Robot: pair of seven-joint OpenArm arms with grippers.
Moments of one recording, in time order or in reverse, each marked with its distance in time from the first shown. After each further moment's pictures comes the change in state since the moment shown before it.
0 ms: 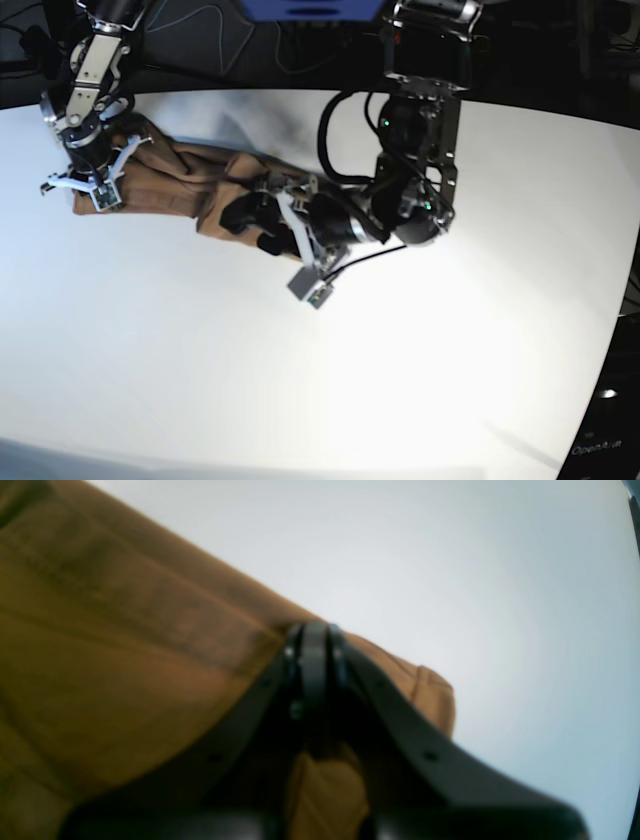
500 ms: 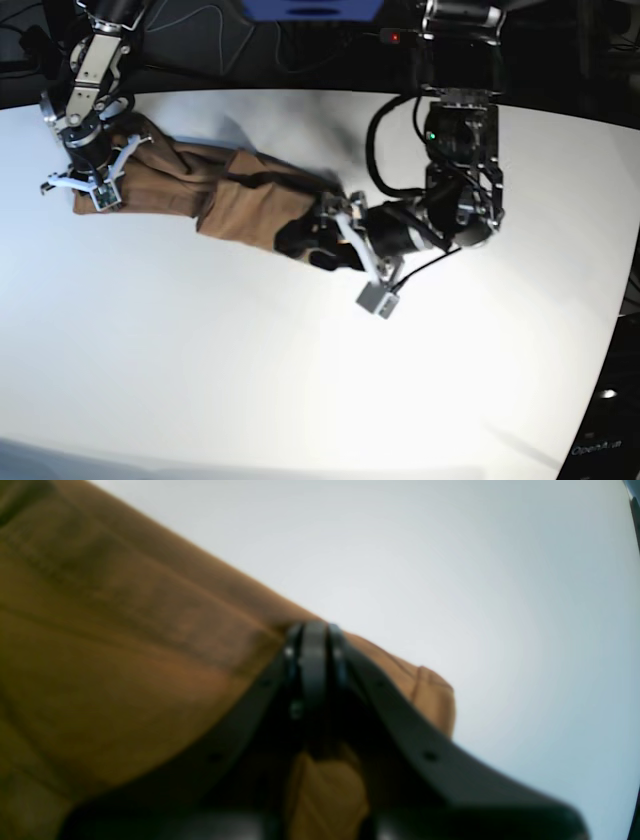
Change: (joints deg) left arm -1.0 -5.9 -8.2 -3.3 -6.4 -1.7 -0.9; right arm 0.0 0.0 0.0 0.0 0.0 0.0 0.1
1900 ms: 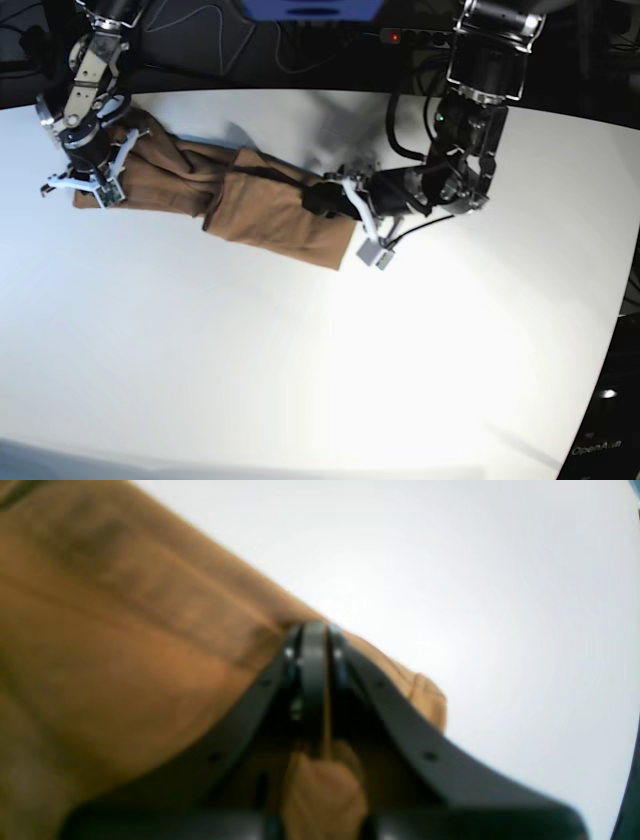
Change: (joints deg) left arm 0.1 -9.0 11.7 -18.2 -0.3 0.2 -15.4; right arm -0.8 -0.2 0.1 5.8 -2.5 2.4 -3.4
